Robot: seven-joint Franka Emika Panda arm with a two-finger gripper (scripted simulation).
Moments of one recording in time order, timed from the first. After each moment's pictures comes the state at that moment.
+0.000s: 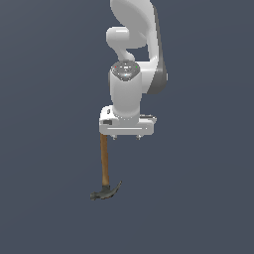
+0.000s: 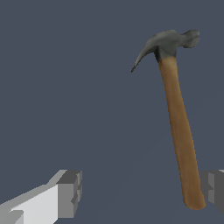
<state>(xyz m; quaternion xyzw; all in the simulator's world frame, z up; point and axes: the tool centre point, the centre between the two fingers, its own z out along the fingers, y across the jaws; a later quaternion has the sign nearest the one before) 0.006 -0.001 0.166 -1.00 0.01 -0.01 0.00</state>
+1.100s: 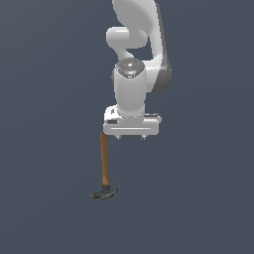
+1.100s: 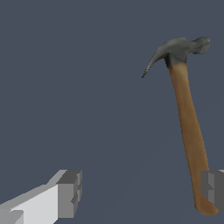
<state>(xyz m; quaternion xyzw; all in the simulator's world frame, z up) 0.012 0.017 0.172 -1.00 0.01 -0.02 0.02</state>
